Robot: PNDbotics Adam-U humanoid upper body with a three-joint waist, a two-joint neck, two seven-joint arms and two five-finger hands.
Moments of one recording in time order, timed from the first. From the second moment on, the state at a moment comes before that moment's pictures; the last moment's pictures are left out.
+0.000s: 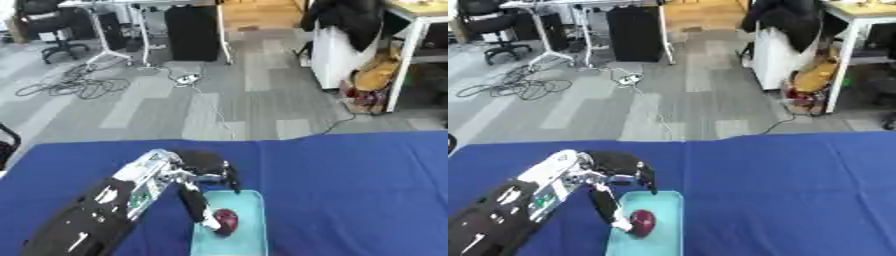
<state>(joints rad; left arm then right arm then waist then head) -0.99 0.45 -0.47 -1.04 -0.80 -0.56 -0.50 -0.42 -0.47 -0.06 -1.99 -0.77 -0.66 -0.10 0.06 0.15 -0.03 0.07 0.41</state>
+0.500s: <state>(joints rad) -0.55 0.57 -0.33 -1.68 -0.35 -0.32 0.18 -0.41 -0.47 -0.07 -1.99 -0.76 -0.67 -0.11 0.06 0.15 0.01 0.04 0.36</state>
